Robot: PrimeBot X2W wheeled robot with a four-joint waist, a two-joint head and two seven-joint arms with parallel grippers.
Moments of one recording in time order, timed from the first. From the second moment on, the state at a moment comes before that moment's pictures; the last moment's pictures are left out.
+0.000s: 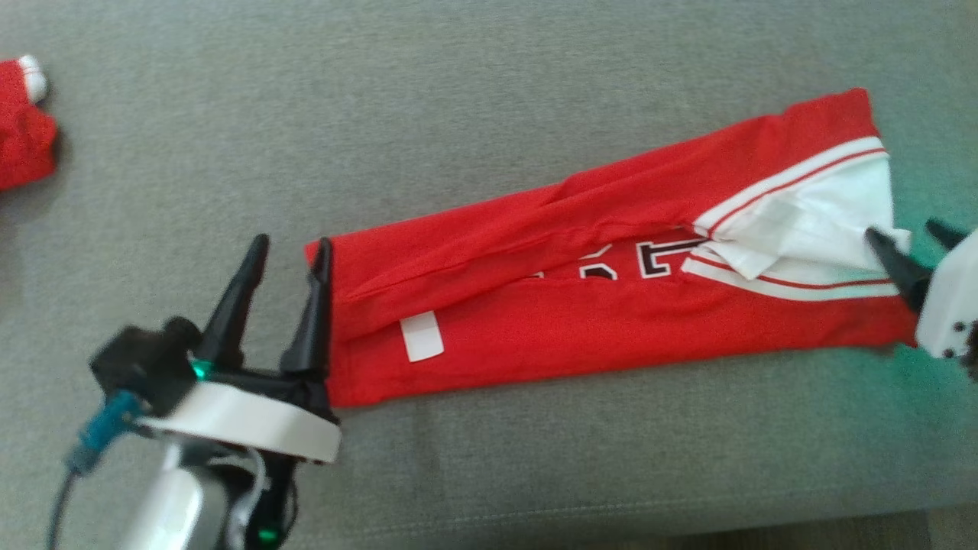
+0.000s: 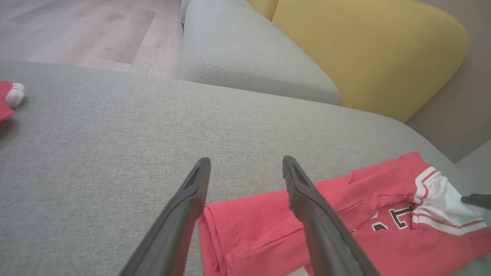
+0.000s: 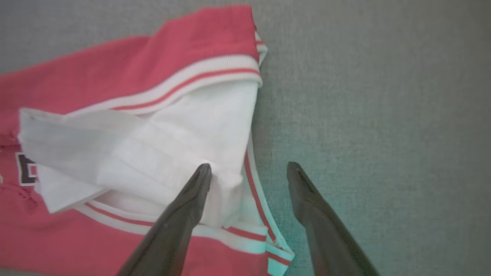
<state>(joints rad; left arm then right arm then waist) -0.07 0.29 -0.36 -0.24 -0.50 0.18 -0.07 -0.26 -0.40 -0.09 -0.03 0.44 0.13 0.90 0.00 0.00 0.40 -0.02</state>
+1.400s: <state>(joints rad) 0.07 0.06 -0.21 0.03 -0.24 0.02 -0.25 -0.27 -0.30 0.00 -0.08 0.47 0.13 0.88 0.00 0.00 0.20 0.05</state>
